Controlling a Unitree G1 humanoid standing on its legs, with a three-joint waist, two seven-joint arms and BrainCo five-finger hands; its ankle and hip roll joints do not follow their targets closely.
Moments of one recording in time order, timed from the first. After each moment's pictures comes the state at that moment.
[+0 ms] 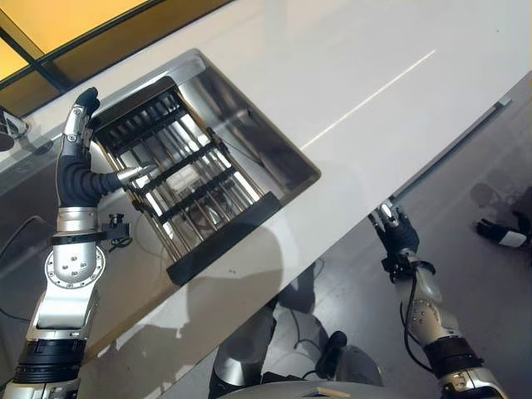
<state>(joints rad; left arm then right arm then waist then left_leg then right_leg) -0.05 0.68 0.17 -0.15 -0.17 -0.36 0.25 -0.09 -0.36 0.09 0.28 0.91 -0.17 -0.01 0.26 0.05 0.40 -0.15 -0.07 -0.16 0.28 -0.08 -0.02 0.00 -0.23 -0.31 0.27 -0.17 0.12</state>
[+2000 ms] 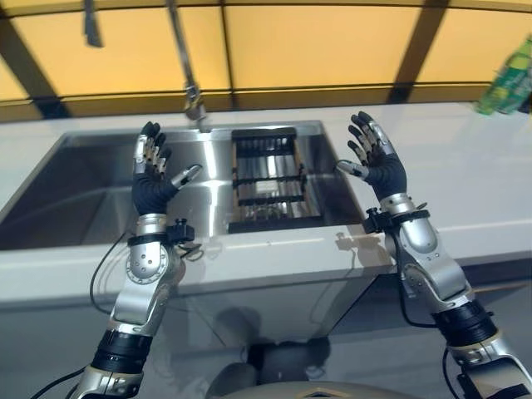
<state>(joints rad) -0.12 0.47 -0.09 -0.13 -0.36 -0.26 0.35 -0.29 -0.43 0.25 -0.15 0.49 -0.09 -0.16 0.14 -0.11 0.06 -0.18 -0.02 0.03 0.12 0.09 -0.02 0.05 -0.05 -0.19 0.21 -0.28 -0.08</state>
